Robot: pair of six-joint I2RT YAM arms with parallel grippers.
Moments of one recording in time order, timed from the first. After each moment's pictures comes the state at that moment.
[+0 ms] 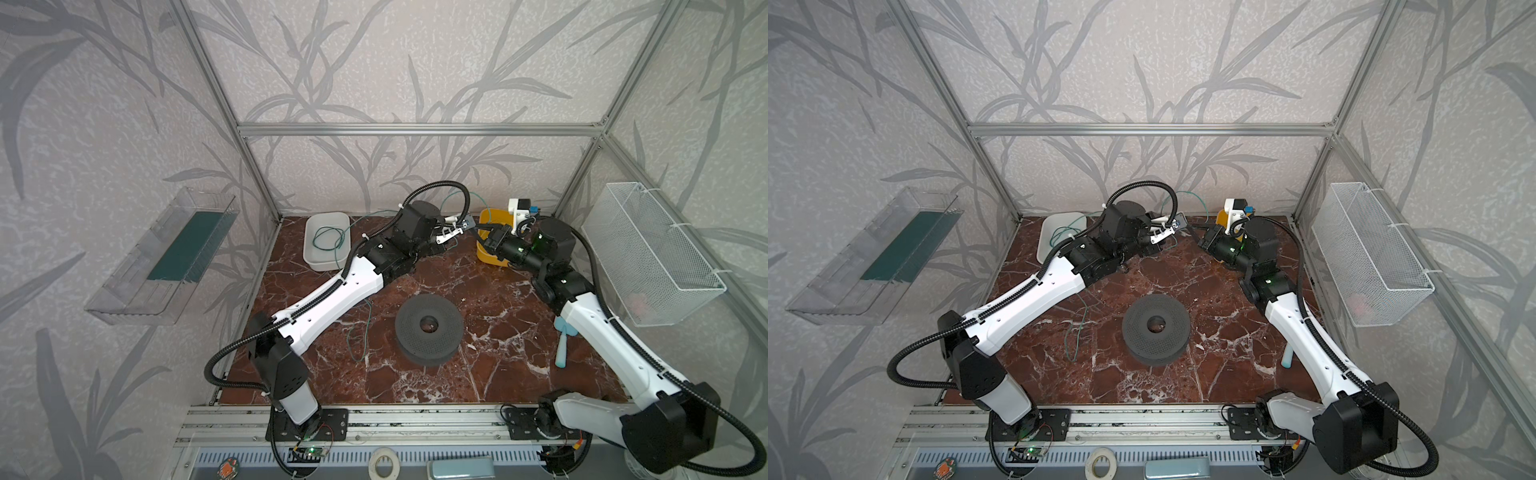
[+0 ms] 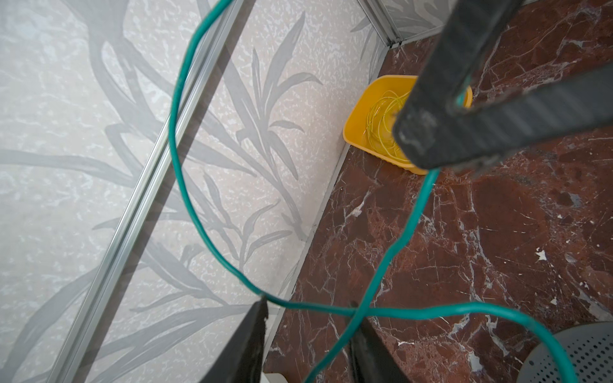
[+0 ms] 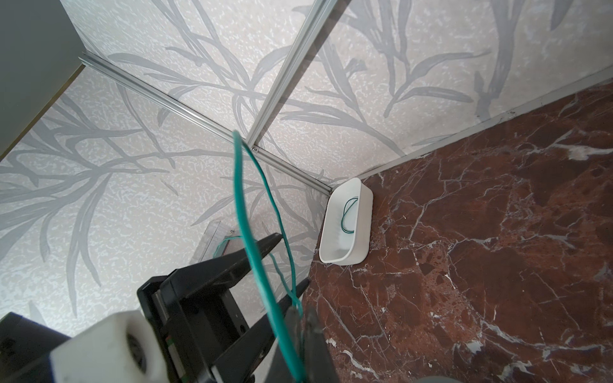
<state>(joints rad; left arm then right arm) -0.77 1.67 1.69 -0.42 -0.26 0.77 0.30 1.21 1.05 0.06 -0.50 0.97</state>
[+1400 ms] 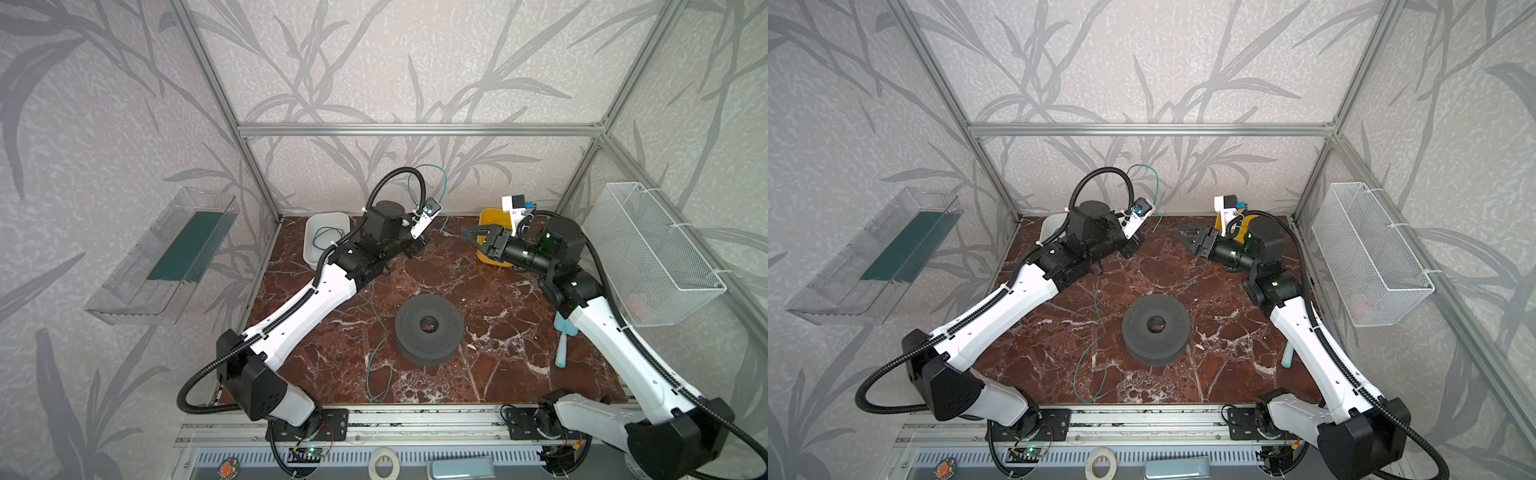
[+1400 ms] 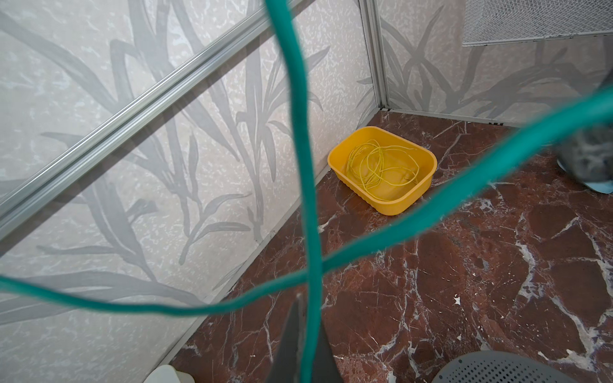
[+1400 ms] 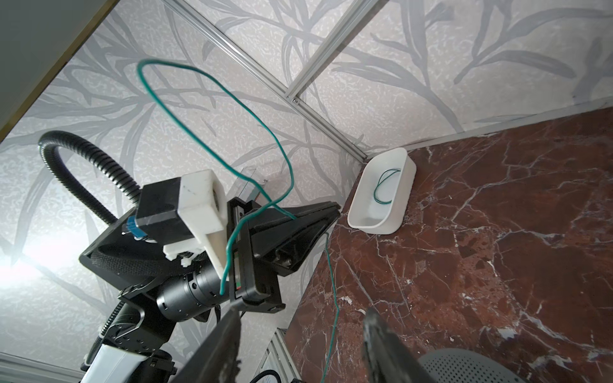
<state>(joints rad) -0.65 1.51 1.51 -0.32 -0.01 0.40 0.32 1.16 1.13 -0.01 -0.69 0.89</state>
